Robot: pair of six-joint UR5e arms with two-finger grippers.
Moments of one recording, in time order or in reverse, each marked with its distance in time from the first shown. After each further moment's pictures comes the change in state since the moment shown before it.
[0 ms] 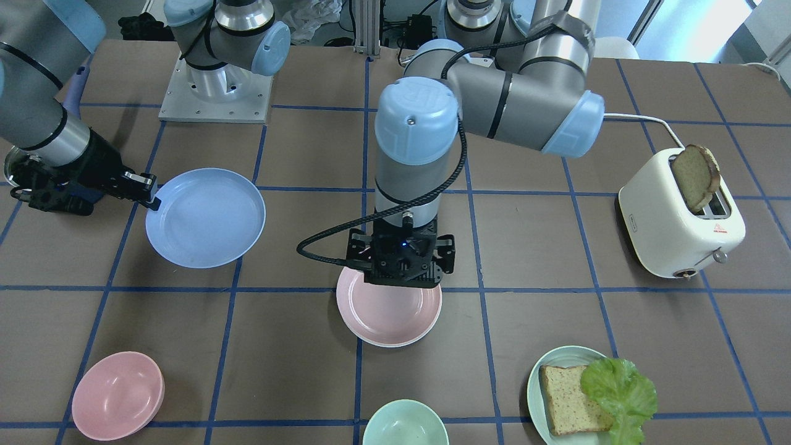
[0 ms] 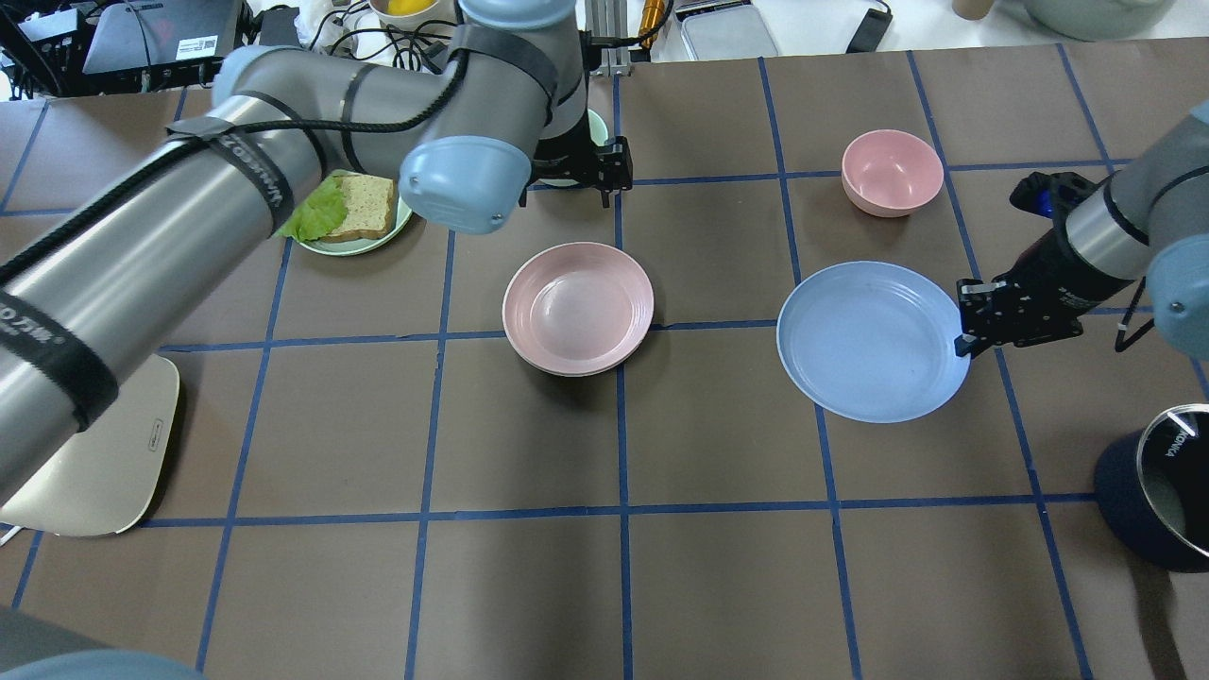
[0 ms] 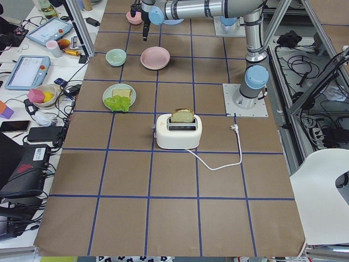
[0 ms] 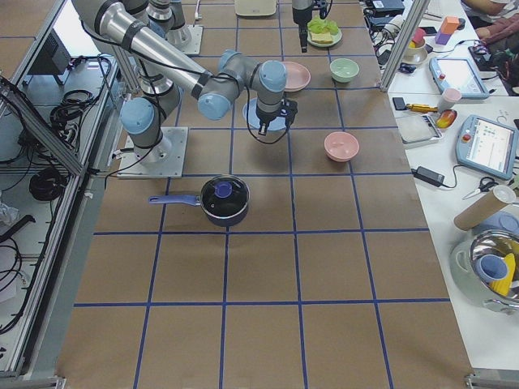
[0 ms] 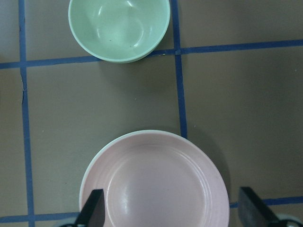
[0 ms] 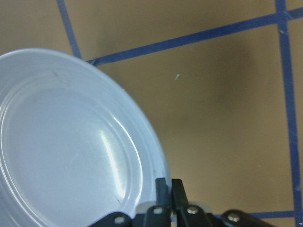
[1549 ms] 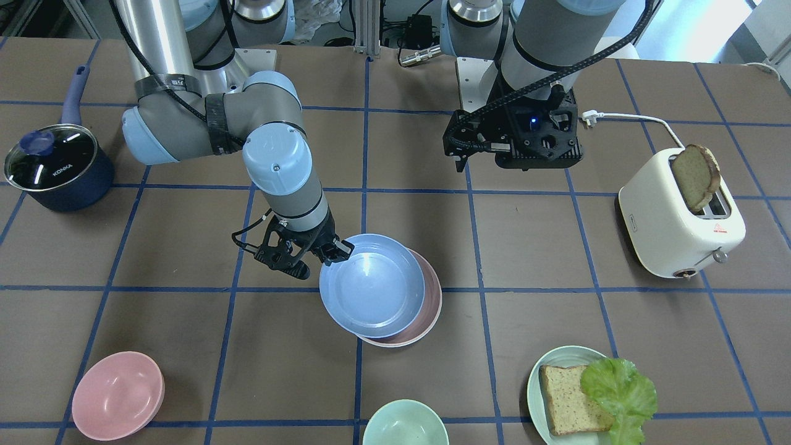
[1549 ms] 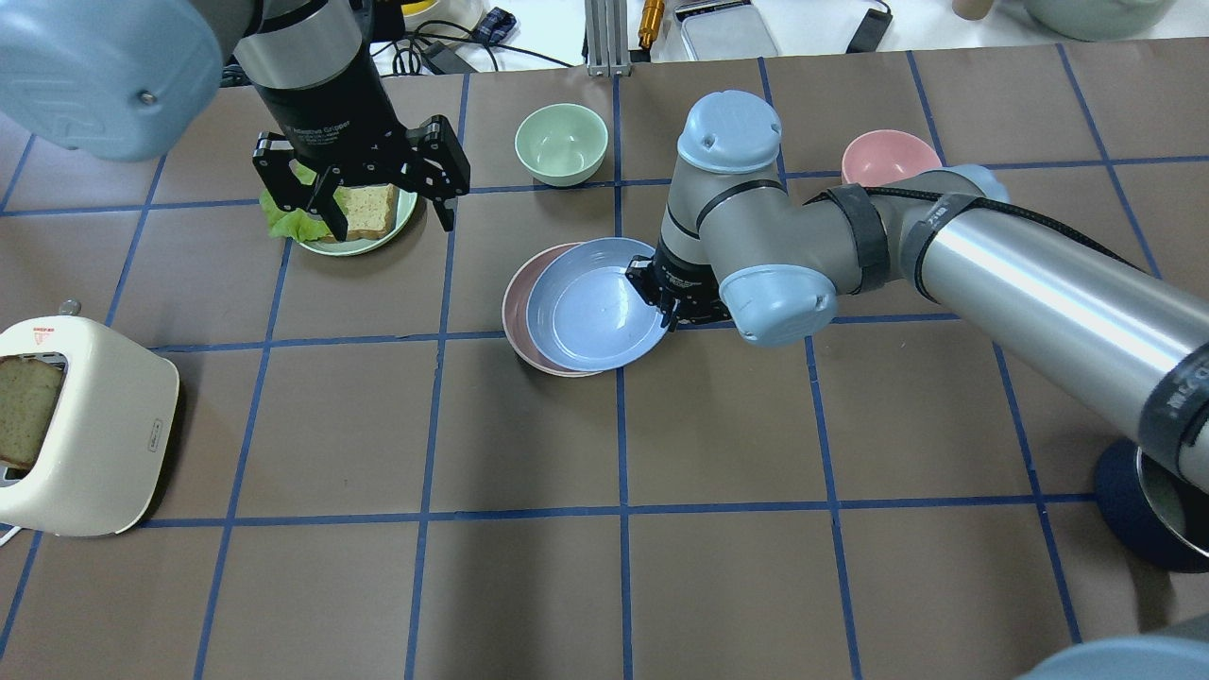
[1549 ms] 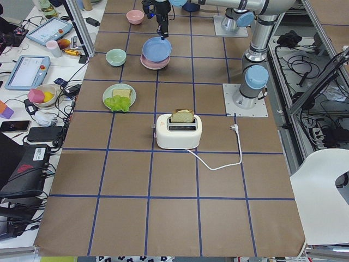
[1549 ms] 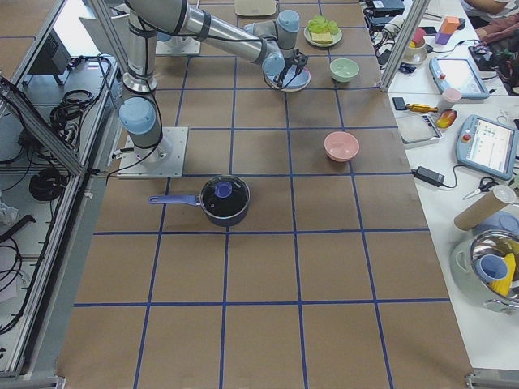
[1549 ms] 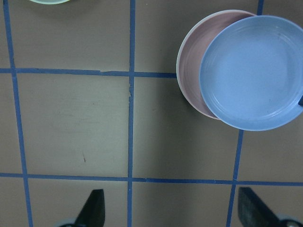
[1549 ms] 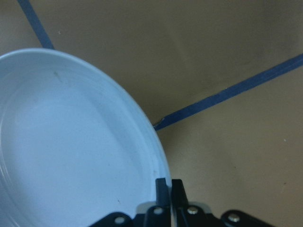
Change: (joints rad) left arm 0.159 0.272 0.010 -0.454 -0.031 0.044; right arm 0.623 0.348 -0.229 -0.279 -0.071 0.877
